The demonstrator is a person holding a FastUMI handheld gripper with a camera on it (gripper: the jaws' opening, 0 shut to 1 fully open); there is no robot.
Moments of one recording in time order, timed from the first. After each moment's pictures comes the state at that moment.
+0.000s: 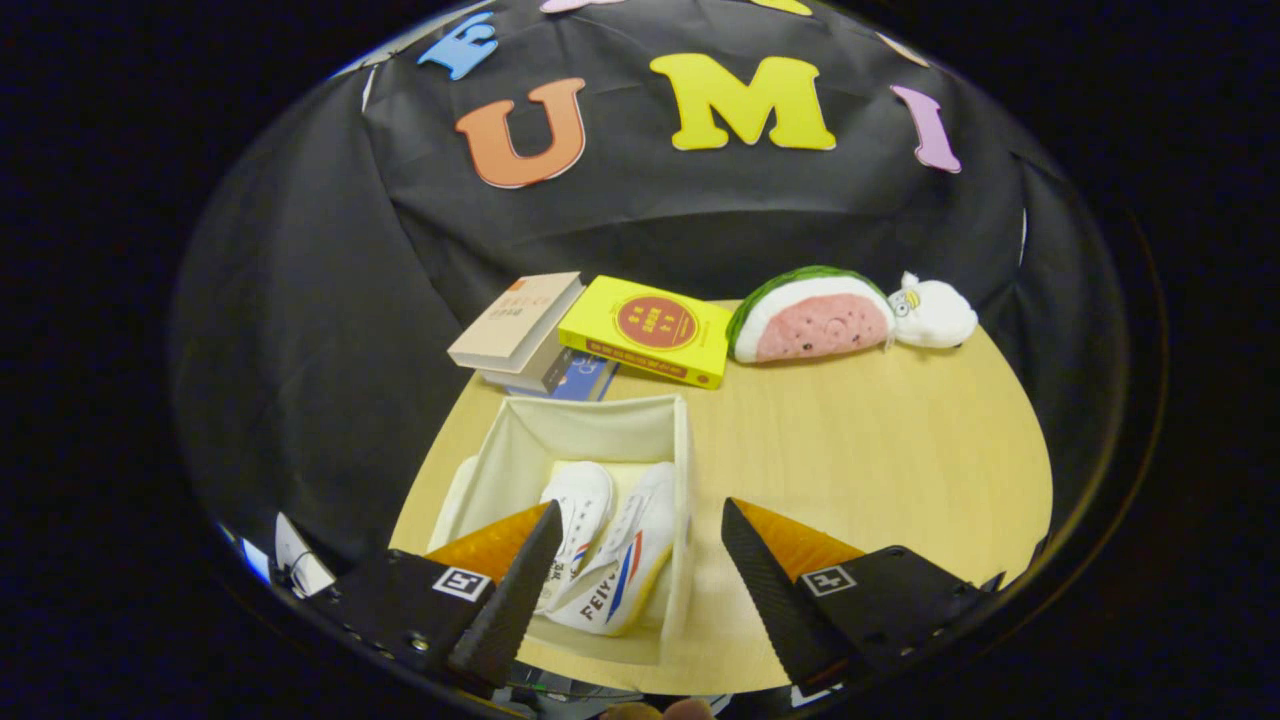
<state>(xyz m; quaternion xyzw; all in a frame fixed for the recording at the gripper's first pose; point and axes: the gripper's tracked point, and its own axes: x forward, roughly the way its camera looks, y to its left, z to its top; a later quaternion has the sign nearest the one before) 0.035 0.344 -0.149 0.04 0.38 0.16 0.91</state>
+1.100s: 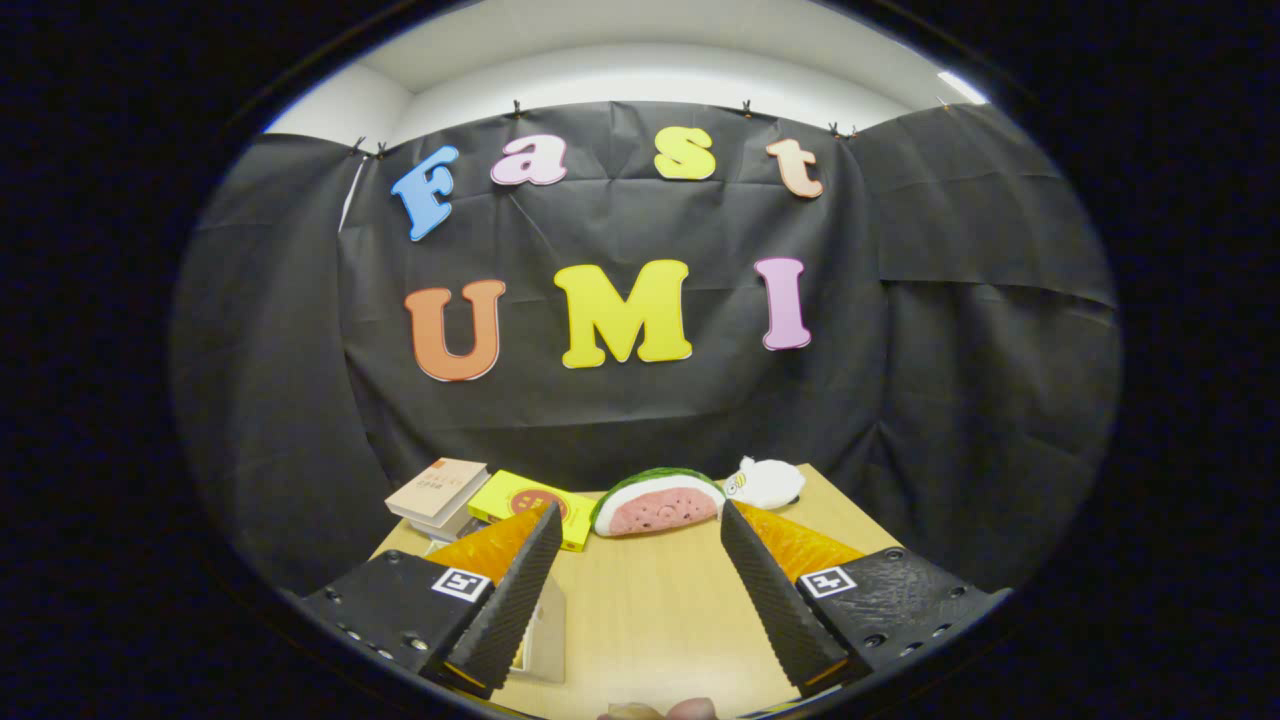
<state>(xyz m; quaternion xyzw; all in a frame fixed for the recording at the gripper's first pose) -0.016 0.184 0.007 0.07 0.12 0.02 0.99</state>
